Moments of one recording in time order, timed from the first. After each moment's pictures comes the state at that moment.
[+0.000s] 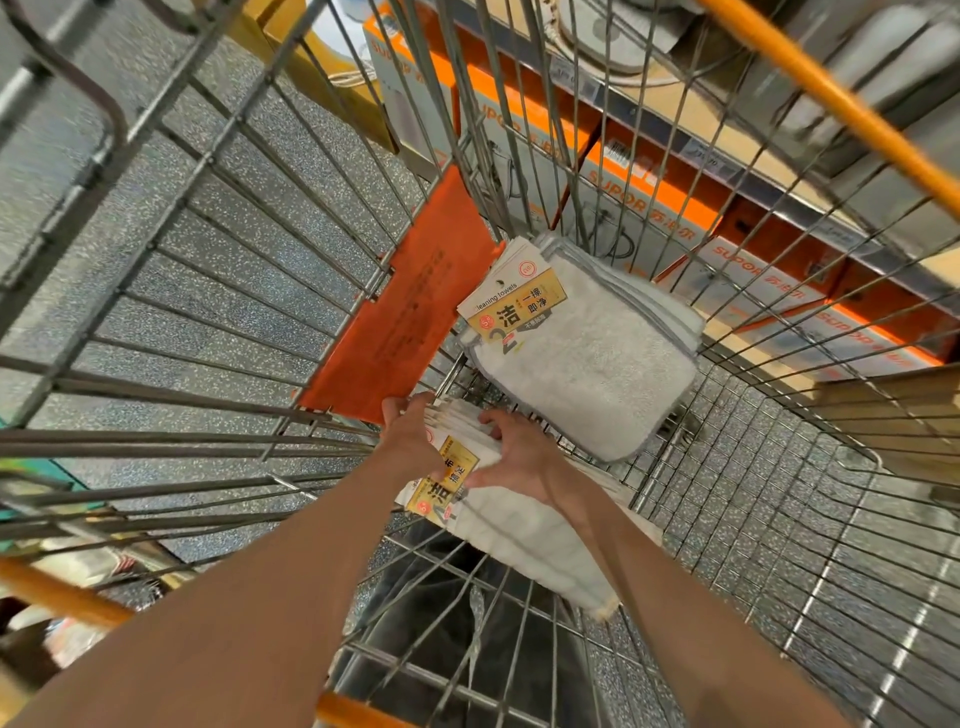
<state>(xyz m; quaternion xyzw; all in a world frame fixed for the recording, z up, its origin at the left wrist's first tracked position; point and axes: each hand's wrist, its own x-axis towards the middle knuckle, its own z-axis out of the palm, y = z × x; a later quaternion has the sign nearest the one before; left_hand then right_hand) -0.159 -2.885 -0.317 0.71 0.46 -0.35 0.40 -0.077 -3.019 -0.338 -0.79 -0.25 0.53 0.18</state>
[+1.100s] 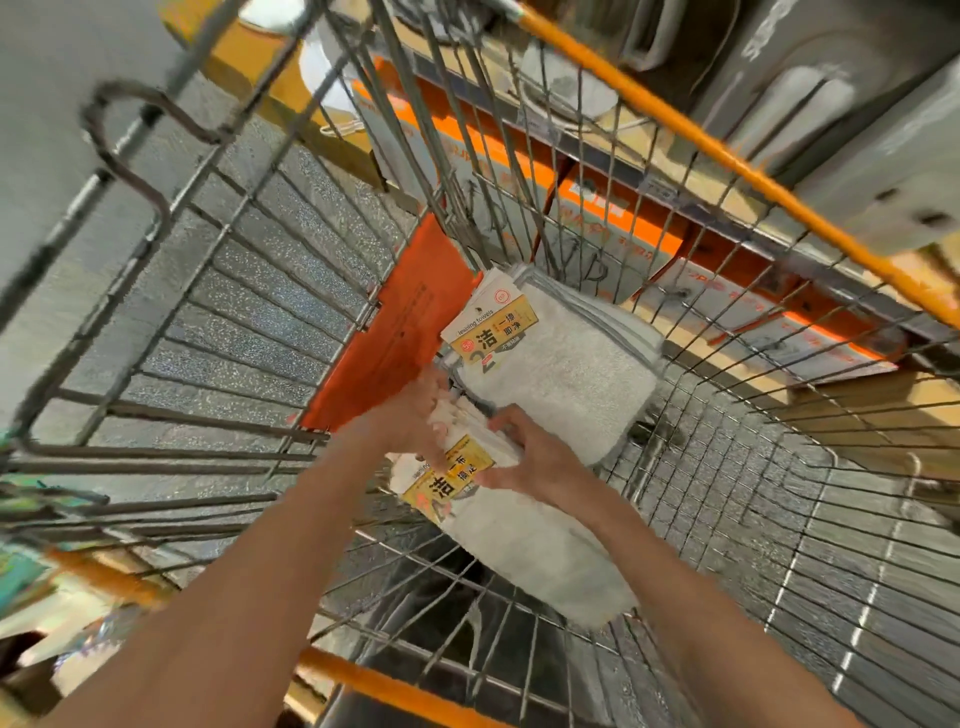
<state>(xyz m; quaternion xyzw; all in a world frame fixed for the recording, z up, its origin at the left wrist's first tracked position) -0.118 -2.866 -0.248 0.77 0.29 -0.36 0.44 -0.055 -3.049 -0.267 -0.76 -0.19 0.53 0.33</state>
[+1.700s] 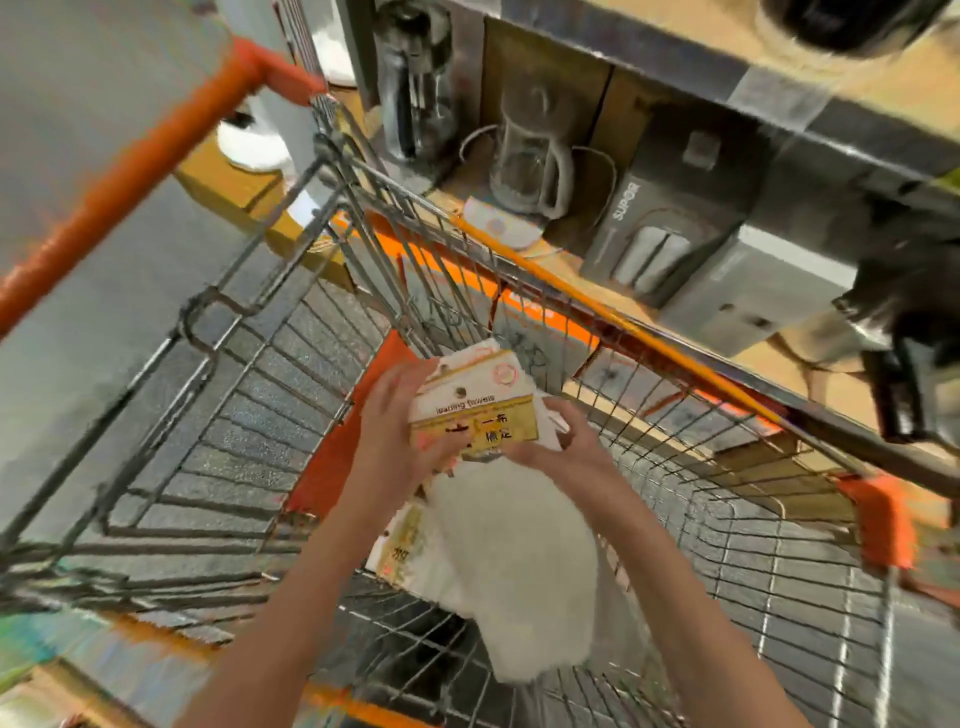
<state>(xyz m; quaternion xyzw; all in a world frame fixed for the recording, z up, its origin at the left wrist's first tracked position) -0.091 -2.902 -0.129 0.82 0.24 0.09 0.51 0.012 -3.081 -0.132 -0.71 -0.03 0.43 0.56</state>
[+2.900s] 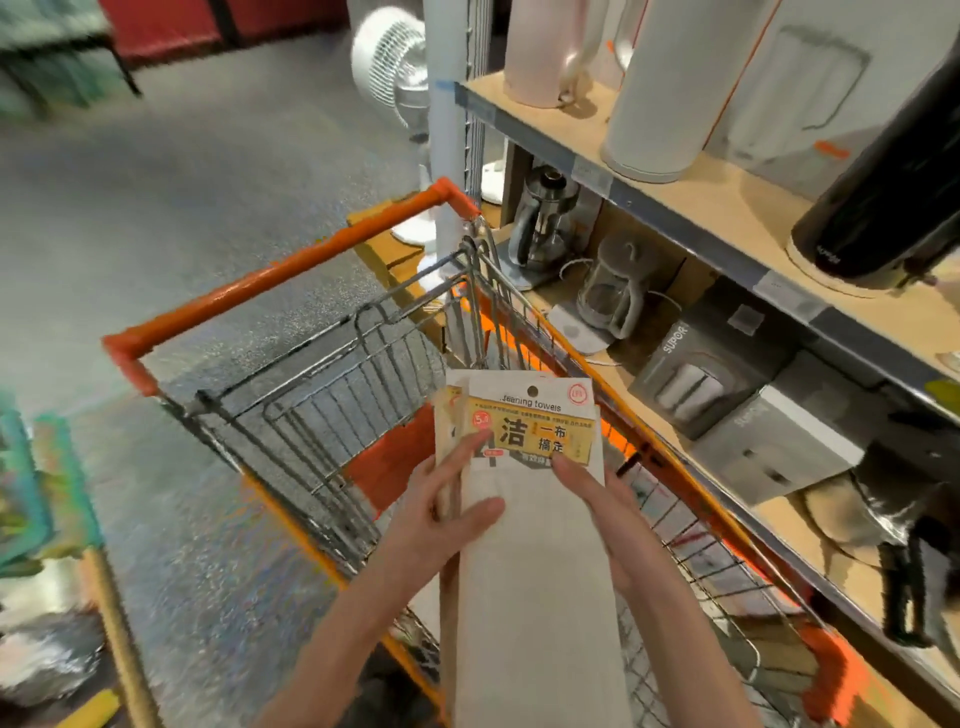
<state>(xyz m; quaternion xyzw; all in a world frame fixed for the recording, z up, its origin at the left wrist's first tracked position) -0.172 -3.017 -0.017 0.66 0.32 0.17 0.65 -0.001 -3.120 -0.030 -0.57 -0.06 0.53 0.63</state>
